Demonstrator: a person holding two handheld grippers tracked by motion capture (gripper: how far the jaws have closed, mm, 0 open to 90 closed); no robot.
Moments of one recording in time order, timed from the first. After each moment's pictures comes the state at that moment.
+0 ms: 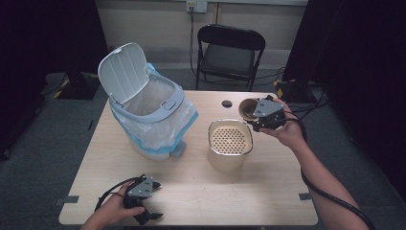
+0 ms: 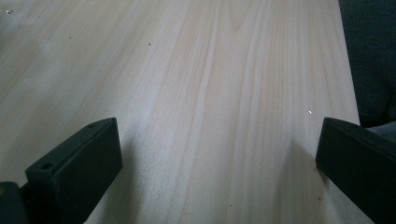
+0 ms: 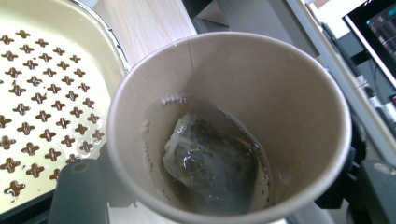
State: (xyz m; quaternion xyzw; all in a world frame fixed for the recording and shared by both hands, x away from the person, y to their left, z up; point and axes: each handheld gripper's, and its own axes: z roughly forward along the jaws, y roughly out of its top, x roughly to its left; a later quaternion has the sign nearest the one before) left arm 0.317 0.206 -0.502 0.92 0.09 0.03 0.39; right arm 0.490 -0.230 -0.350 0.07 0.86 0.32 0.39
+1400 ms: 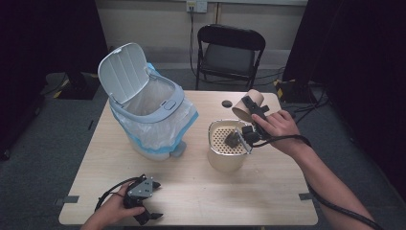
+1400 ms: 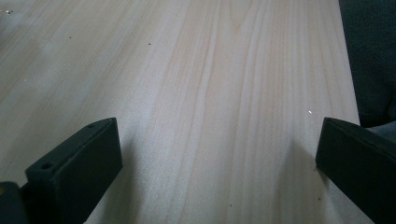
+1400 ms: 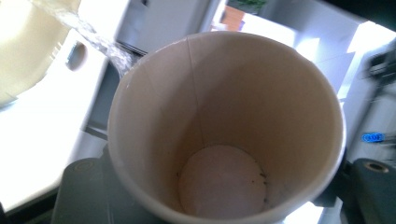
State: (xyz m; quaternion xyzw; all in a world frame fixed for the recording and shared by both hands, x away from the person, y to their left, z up) left arm 0.317 0.206 -0.503 0.92 0.09 0.03 0.39; right arm 0.434 -0.178 -0.354 -0.22 0.72 -0.01 0.66
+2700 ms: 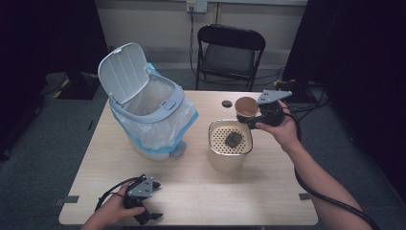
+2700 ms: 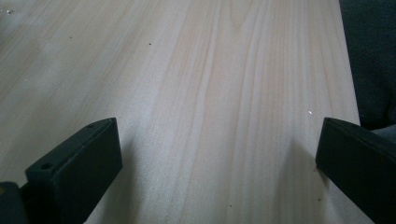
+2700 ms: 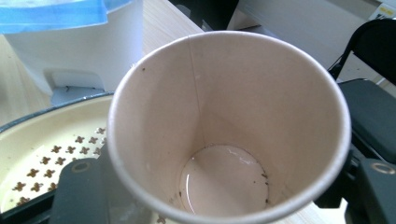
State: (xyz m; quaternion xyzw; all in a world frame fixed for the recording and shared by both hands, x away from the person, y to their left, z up) left arm 0.317 0.206 -0.502 0.92 0.10 0.03 0.39; right arm 0.491 -0.223 -0.338 0.22 0.84 0.44 0.22
